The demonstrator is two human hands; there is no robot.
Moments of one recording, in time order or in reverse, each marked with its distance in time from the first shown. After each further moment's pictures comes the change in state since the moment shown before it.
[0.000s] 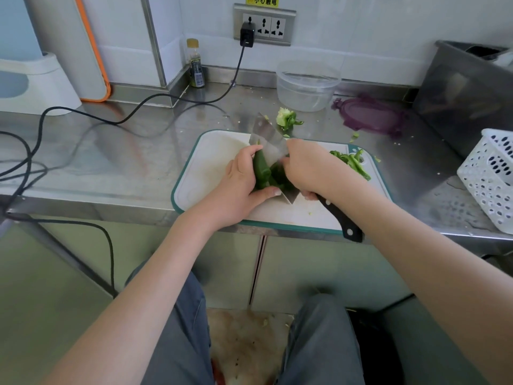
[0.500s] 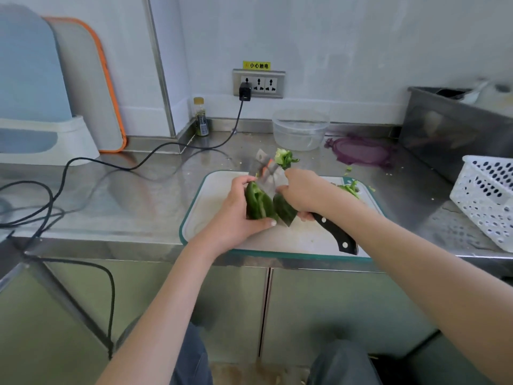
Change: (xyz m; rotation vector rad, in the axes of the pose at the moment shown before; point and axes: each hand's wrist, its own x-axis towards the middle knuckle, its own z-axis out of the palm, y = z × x) left_hand 0.004 -0.012 -0.007 -0.217 0.055 -0.045; right_hand 0.017 0.000 0.001 -0.042 -0.103 0.077
